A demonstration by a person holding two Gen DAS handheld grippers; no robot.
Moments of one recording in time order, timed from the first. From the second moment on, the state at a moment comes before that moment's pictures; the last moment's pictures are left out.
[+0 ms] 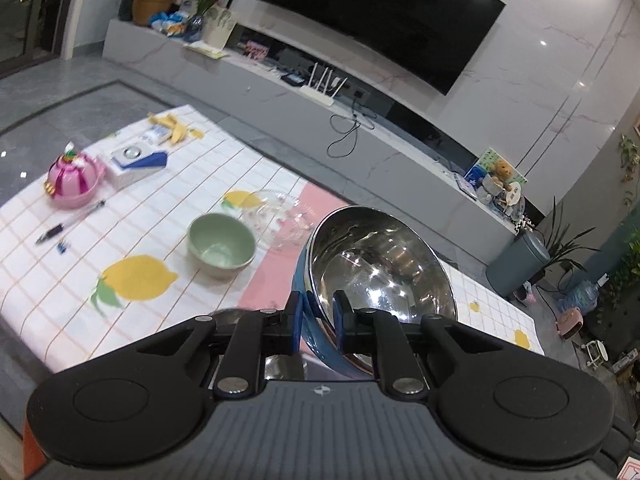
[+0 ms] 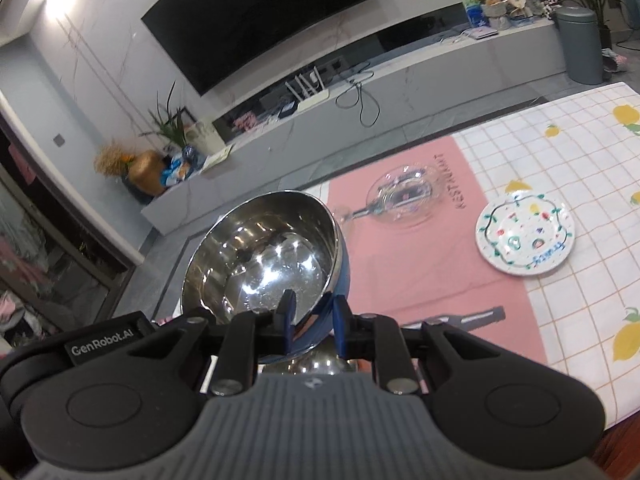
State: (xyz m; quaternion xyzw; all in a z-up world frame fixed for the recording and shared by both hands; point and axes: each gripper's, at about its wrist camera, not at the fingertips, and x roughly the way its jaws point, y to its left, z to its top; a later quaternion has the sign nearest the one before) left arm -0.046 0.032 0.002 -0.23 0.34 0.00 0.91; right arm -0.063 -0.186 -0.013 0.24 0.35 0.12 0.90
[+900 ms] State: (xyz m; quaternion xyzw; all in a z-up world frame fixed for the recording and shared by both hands) left arm -0.048 0.069 -0.073 -0.24 0.43 0.04 0.87; right arm -0.033 -0.136 -0.094 0.19 0.46 0.12 0.86
